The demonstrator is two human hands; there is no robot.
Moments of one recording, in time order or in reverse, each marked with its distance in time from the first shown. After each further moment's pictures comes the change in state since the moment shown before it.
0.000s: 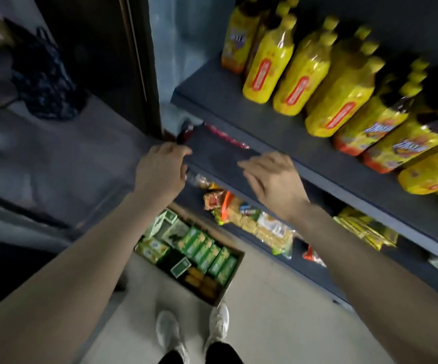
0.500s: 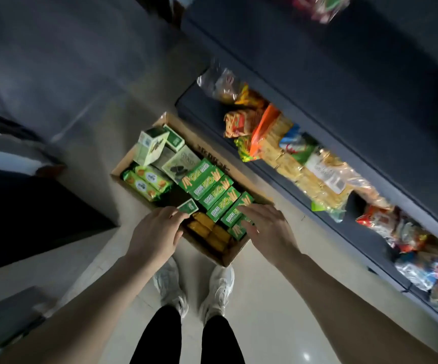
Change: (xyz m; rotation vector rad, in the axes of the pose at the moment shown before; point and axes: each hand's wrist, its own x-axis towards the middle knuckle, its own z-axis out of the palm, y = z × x) left_hand -0.224 -0.100 0.347 -0.015 -0.521 -0.137; right_hand -0.267 -0.018 0.327 0.311 -0.508 0.347
